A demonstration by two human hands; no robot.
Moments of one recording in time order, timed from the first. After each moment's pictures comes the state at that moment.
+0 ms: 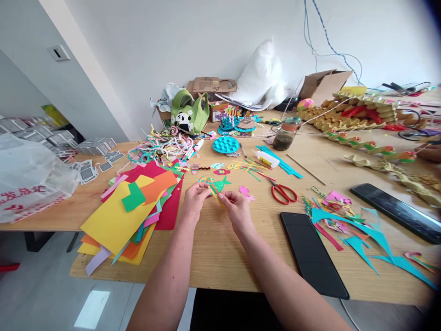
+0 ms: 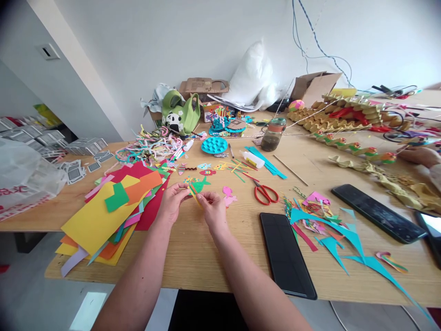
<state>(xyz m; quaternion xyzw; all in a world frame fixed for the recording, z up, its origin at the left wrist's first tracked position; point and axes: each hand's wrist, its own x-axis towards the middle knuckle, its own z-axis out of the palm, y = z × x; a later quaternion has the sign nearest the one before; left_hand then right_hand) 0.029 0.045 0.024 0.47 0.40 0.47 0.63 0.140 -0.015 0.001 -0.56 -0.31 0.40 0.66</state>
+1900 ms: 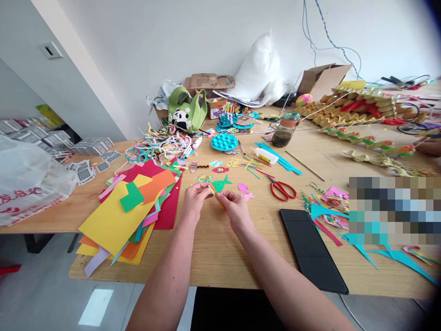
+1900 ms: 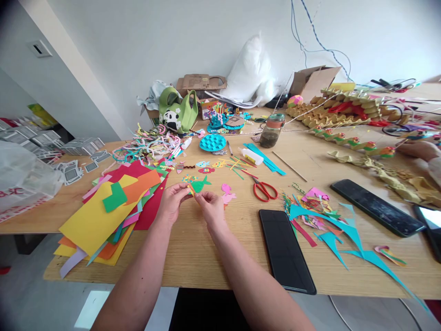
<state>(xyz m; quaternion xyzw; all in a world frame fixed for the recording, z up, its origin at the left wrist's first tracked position) 0.032 0.042 0.023 0.47 0.40 0.47 0.64 0.136 -0.018 0.013 -0.56 -0.26 0.45 0.65</state>
